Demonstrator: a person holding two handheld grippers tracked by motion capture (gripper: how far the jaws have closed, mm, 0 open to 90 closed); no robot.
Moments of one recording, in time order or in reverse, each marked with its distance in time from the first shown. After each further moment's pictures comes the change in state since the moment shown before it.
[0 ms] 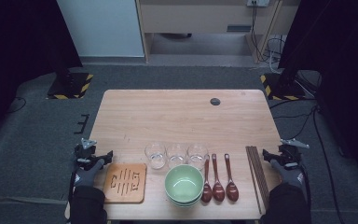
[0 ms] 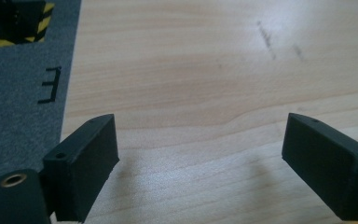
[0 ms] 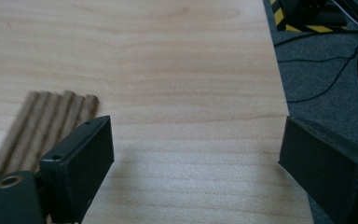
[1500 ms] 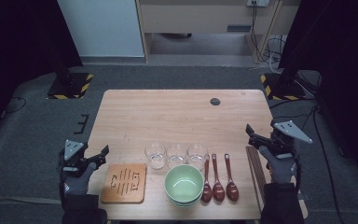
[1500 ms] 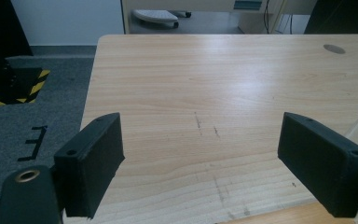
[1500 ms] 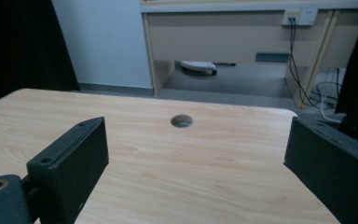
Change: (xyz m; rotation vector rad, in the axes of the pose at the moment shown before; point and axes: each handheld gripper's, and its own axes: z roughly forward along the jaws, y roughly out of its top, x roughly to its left) left arm -0.023 0.018 -0.082 -0.279 -0.072 -0.034; right arm 0.100 0.081 -0.107 -0.458 0.174 -0.054
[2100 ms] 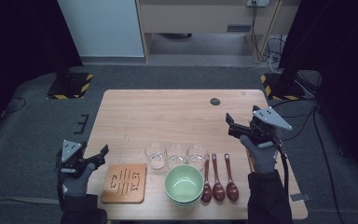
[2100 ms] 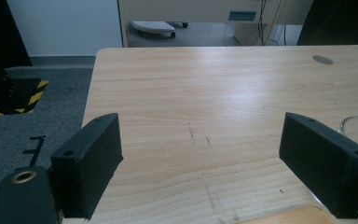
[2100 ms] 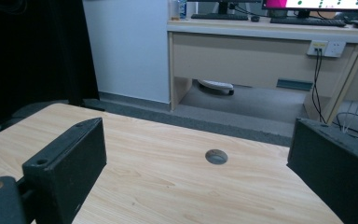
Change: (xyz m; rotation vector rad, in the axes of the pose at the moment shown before) left arm -0.006 0.007 -0.011 -0.037 -0.011 0.006; right arm 0.062 0.045 0.012 -0.052 0.067 -0.074
